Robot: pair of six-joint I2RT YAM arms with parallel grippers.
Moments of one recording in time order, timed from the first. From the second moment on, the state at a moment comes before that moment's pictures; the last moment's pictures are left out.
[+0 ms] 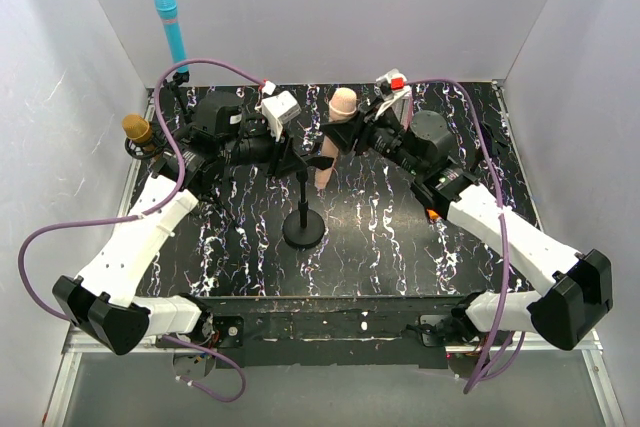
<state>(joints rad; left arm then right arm) -0.51 1.27 1.41 -0.65 0.55 0.14 0.68 1.26 1.11 0.25 -0.23 0.36</state>
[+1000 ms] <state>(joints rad) -0.51 1.20 1.38 -0.63 0.54 -0.09 0.81 1.25 1.08 0.24 -0.12 0.38</state>
